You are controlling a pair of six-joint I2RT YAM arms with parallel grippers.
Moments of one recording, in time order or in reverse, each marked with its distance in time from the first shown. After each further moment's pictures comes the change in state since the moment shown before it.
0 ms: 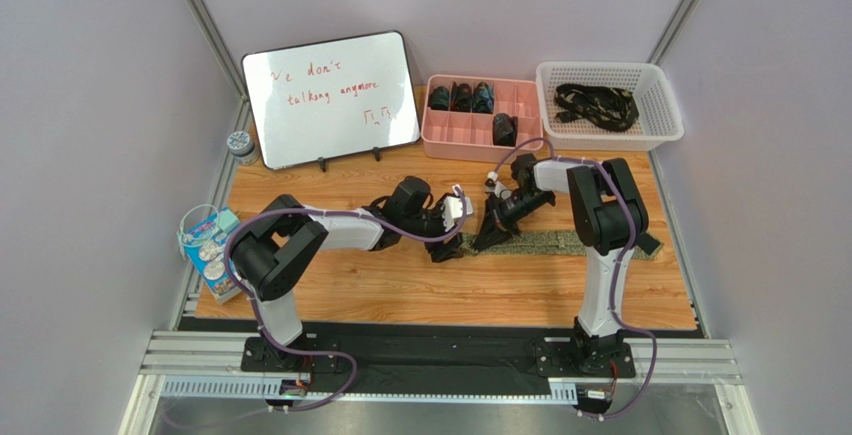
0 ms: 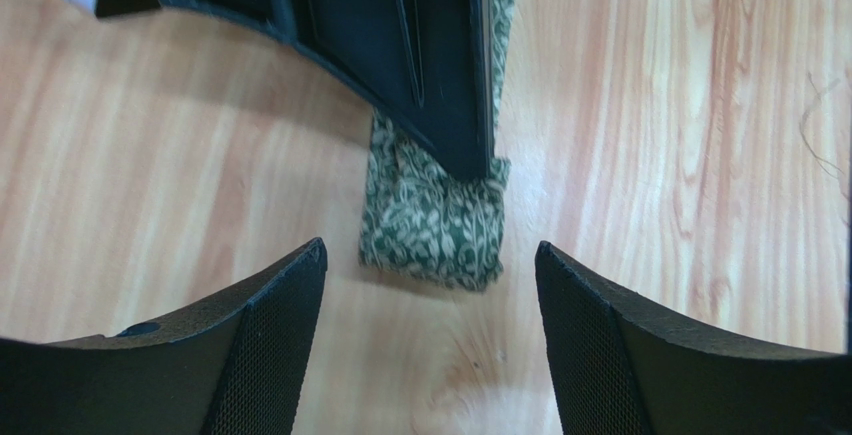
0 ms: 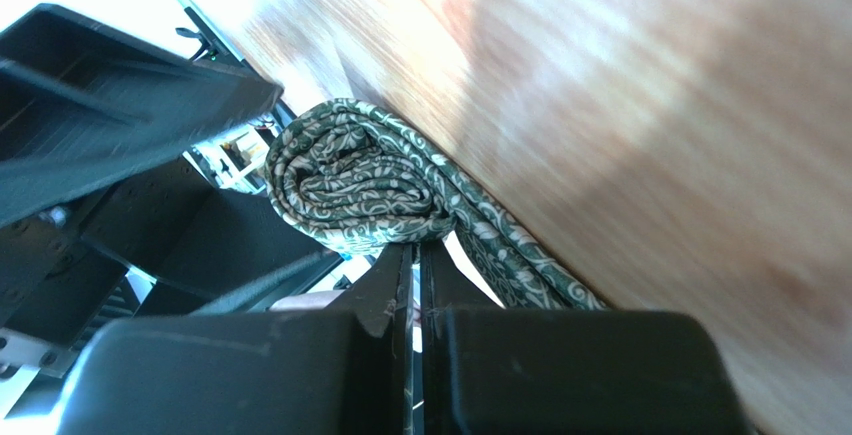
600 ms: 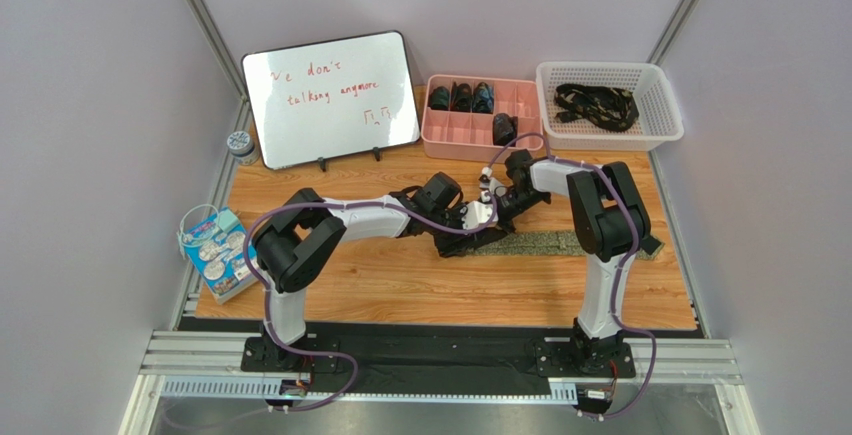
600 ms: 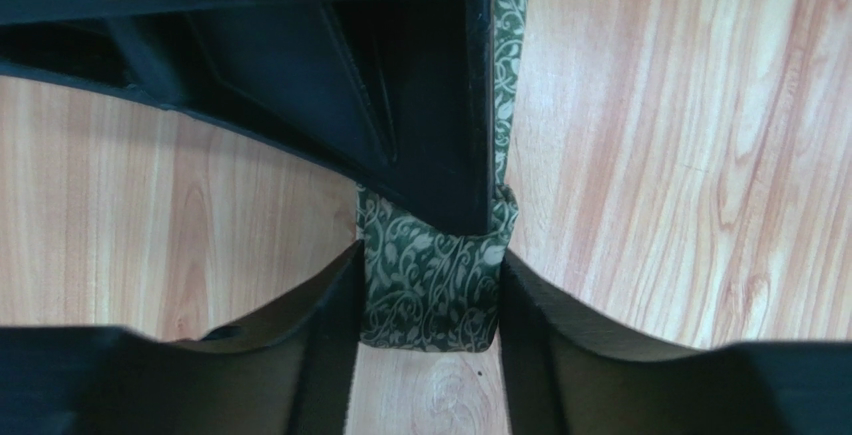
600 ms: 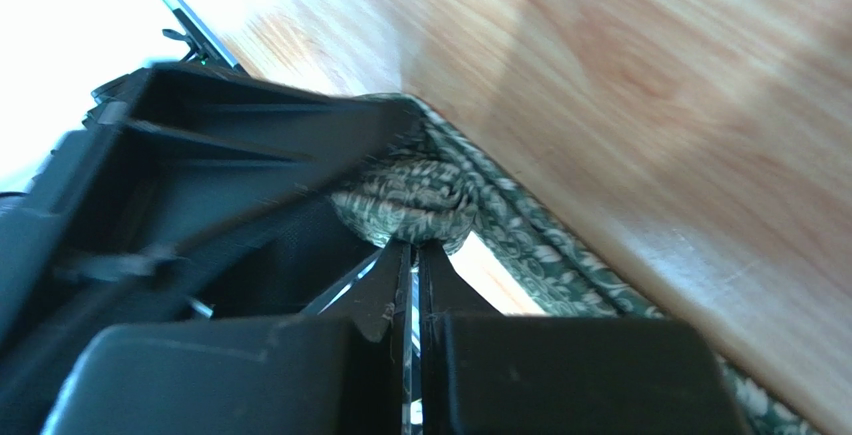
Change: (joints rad) left arm -0.085 0.124 0.280 -0.409 -0.170 0.121; right arm 0.038 -0.060 0.002 0.039 0.015 0.016
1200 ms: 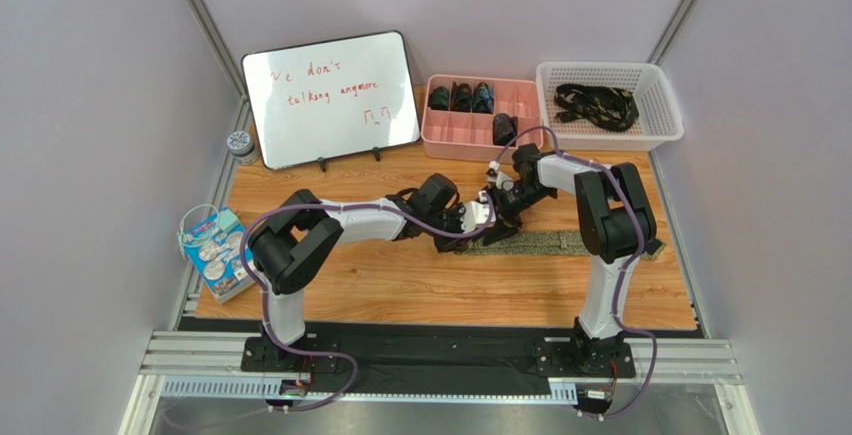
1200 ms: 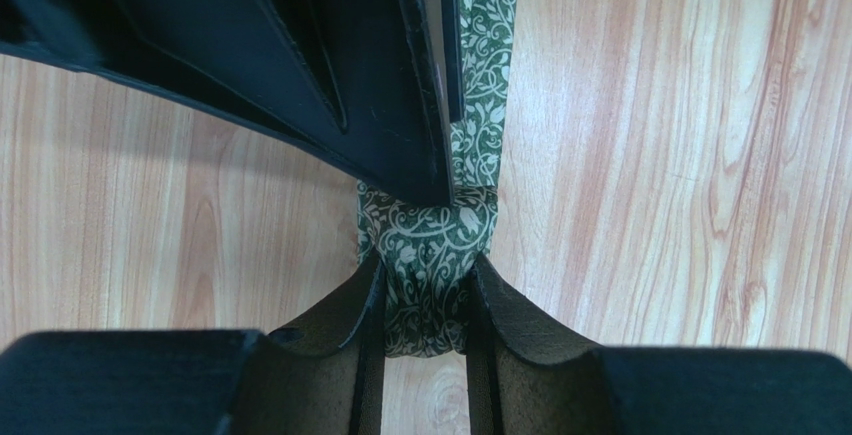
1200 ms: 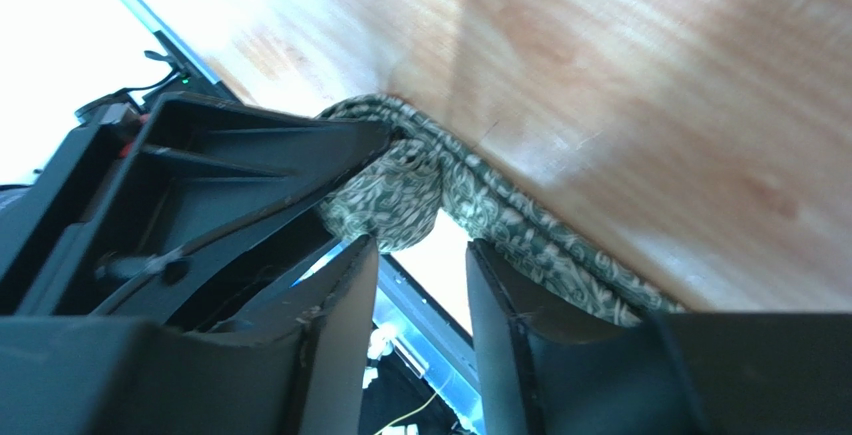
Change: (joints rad) left arm 0.008 -0.023 -0.064 0.108 0.043 0.000; right arm -0.032 -0.014 0.025 -0.047 0.059 -0.027
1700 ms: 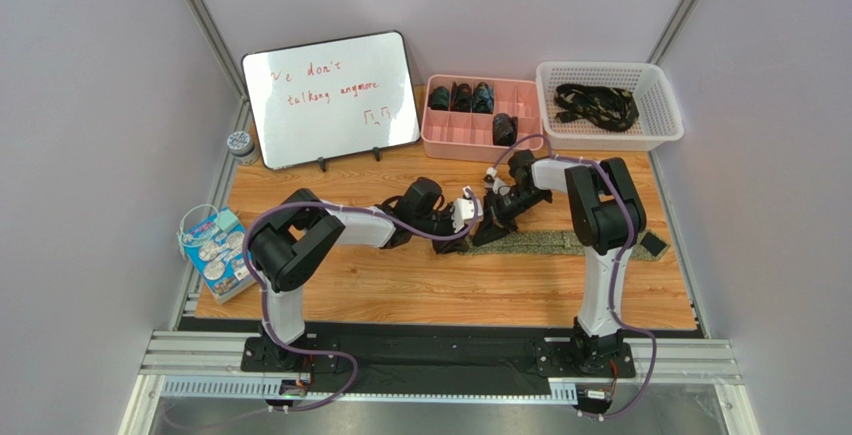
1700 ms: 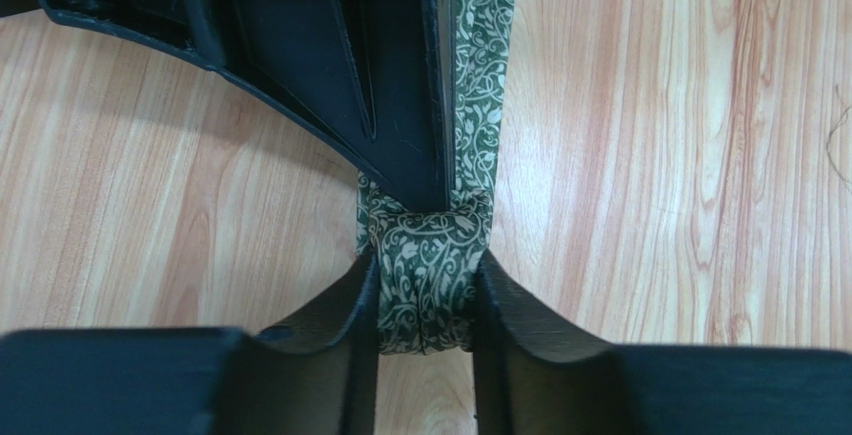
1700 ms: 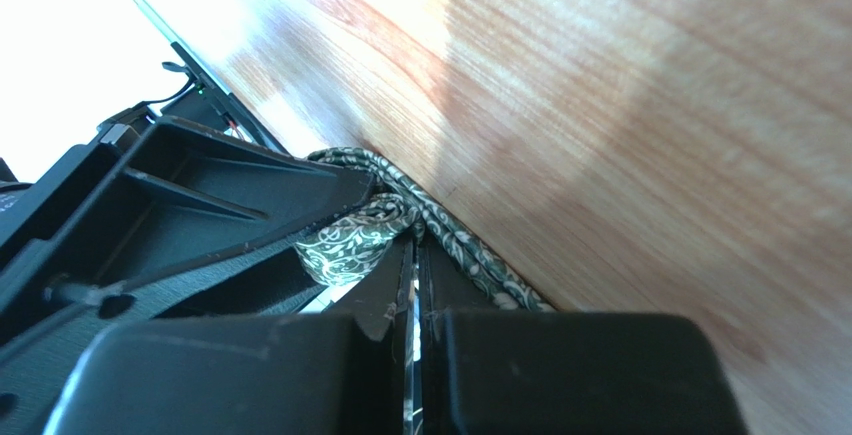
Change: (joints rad) left arm 0.045 0.002 -0.147 0.325 0.118 -0.138; right arm 0.007 0.084 0.000 0.059 -0.029 0.057
